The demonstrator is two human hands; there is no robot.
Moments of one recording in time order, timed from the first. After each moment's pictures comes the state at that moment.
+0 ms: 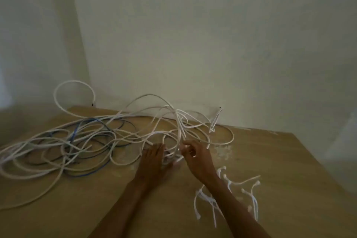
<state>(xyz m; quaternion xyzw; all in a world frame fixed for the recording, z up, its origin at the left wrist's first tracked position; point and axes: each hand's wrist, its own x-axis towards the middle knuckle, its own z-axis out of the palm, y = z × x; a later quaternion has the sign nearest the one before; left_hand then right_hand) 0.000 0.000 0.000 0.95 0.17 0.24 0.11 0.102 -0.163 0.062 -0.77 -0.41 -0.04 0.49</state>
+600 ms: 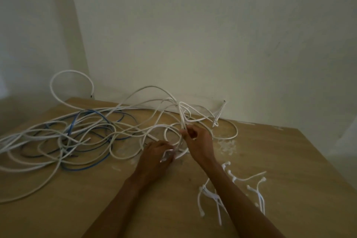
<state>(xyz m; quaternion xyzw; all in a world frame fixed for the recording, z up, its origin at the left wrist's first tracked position) -0.005 -0.001 0.014 0.91 0.08 0.35 0.20 0.115 -0.135 0.075 -0.75 -0.40 -0.06 0.53</state>
